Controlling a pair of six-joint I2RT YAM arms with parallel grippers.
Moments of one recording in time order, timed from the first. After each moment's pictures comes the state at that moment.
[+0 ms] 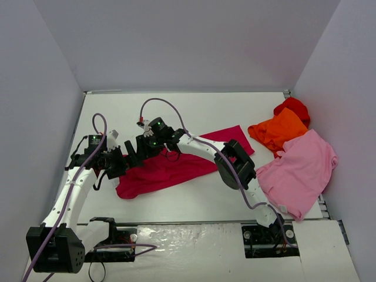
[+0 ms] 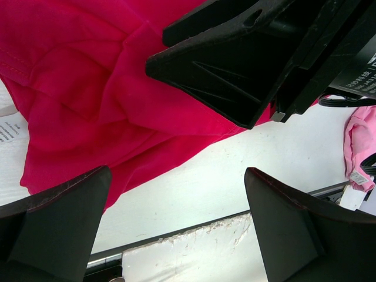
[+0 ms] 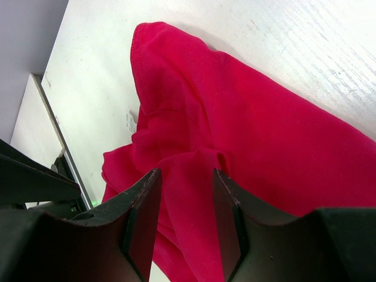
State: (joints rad) left arm -0.02 1.05 0.82 -0.76 0.39 -0.46; right arm 0.88 2.31 1.81 -0.19 -0.48 0.49
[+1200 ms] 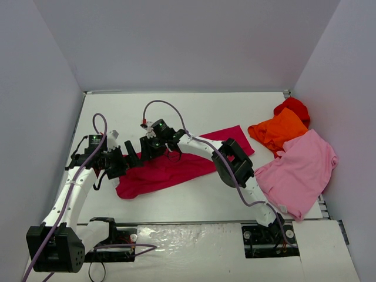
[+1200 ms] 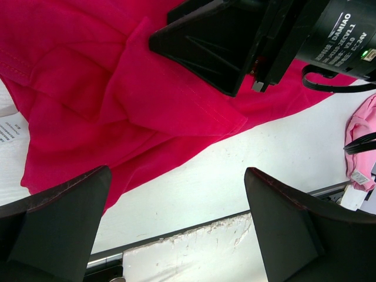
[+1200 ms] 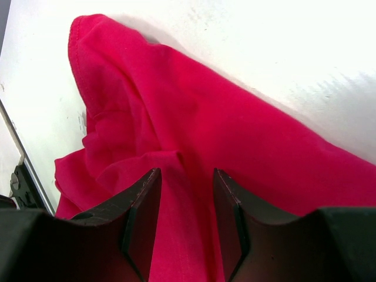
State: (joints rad) left arm -0.02 1.06 0.82 -0.76 0.39 -0.46; right arm 0.85 2.35 1.81 -0.21 -0.43 0.44
